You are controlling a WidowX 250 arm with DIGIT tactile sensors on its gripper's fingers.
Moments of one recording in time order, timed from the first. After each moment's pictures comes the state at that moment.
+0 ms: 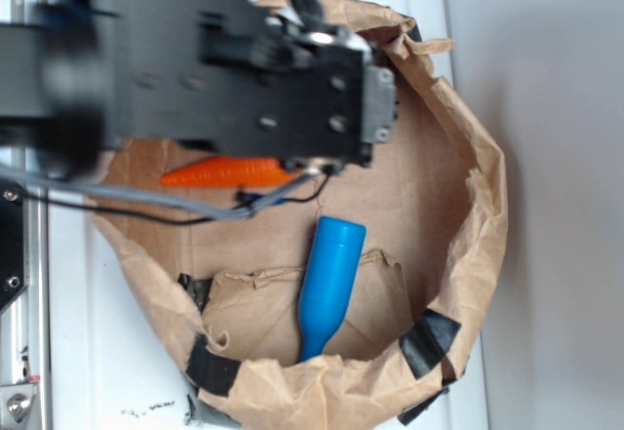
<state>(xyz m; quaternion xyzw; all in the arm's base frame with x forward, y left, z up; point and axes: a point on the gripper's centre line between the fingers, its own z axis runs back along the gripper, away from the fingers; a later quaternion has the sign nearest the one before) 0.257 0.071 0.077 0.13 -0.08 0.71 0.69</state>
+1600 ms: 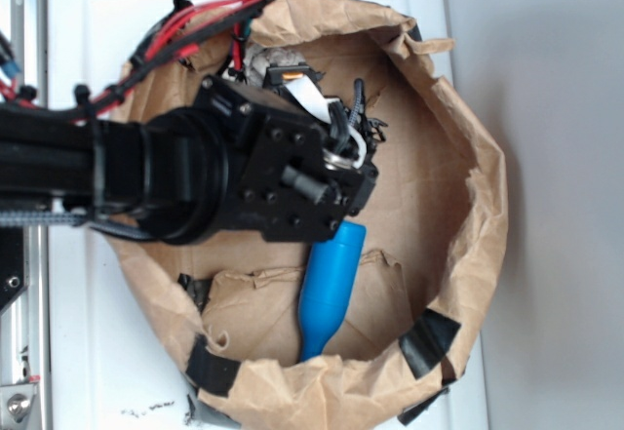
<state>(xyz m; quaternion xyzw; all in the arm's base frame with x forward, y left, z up) 0.261 0.078 0.027 0.17 -0.16 0.70 0.67</state>
